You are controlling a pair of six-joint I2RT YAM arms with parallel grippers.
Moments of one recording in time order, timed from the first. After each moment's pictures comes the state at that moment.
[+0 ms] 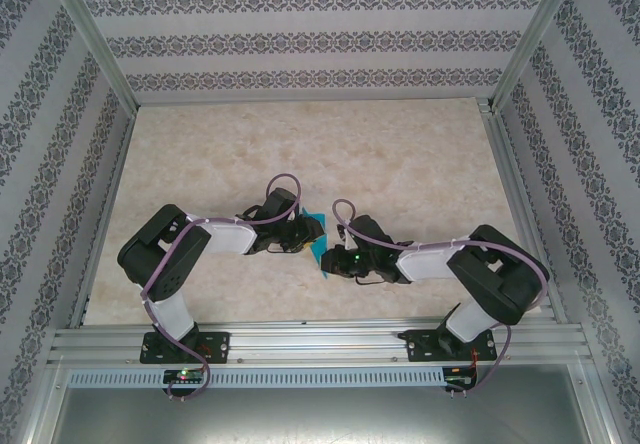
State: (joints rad) left arm -0.62 1.76 0.77 0.16 0.37 -1.15; right arm 0.76 1.55 0.48 0.25 -0.43 0.94
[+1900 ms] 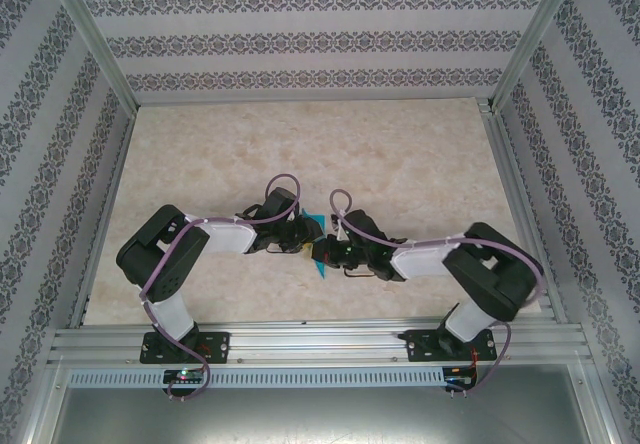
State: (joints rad) left arm -0.62 1.75 0.78 0.11 0.37 -1.15; right arm 0.79 1.63 0.53 0.43 -0.41 1.08
